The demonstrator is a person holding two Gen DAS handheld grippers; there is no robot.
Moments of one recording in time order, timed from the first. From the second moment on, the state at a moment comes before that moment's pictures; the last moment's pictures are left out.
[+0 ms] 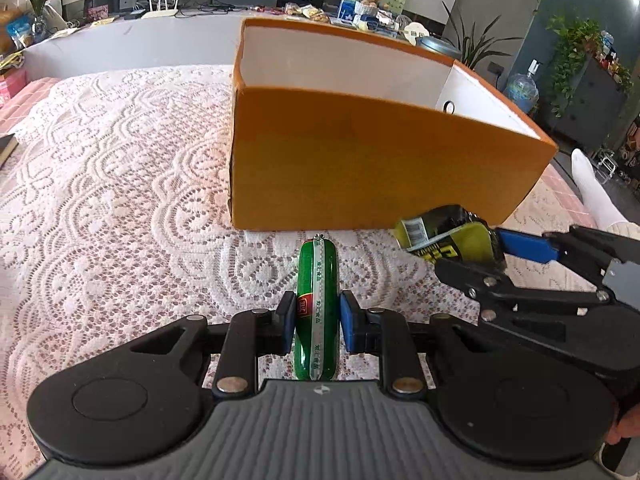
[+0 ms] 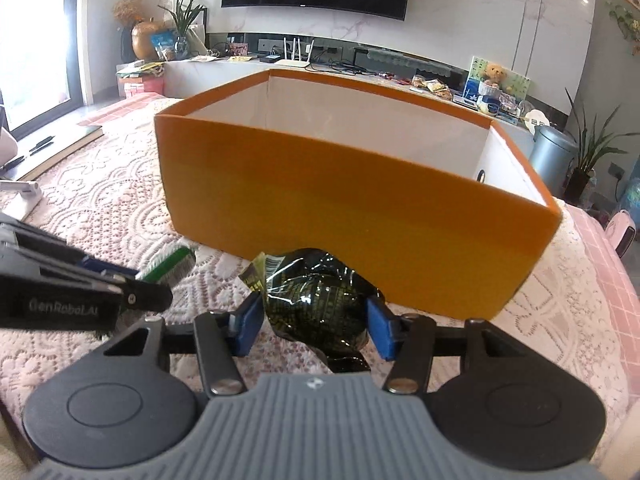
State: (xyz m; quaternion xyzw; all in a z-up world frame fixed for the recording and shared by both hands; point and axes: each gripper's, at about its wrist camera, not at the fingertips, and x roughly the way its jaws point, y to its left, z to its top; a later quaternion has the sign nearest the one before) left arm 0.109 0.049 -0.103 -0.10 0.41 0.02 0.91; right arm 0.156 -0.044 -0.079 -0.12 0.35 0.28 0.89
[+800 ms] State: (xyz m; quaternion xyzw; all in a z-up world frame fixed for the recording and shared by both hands) left arm 0.116 0.024 -0.003 -0.08 0.36 0.03 0.93; right arm 0.126 -0.094 0.030 -0.08 0.26 0.30 0.91
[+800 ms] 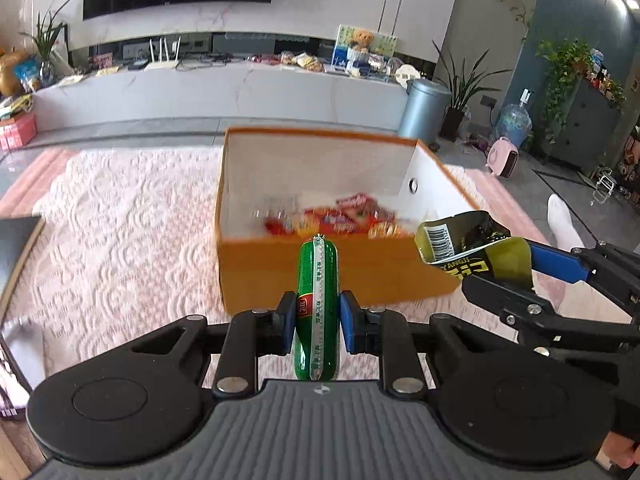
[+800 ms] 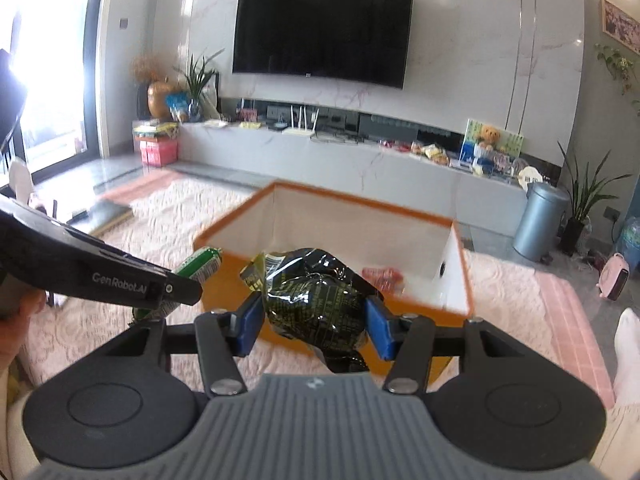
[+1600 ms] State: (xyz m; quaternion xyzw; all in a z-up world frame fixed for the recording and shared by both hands) left arm 0.253 0.045 -0.017 -0.03 0.41 0.04 0.91; right arm 0.265 -0.051 0.002 -0.09 0.33 0.29 0.89
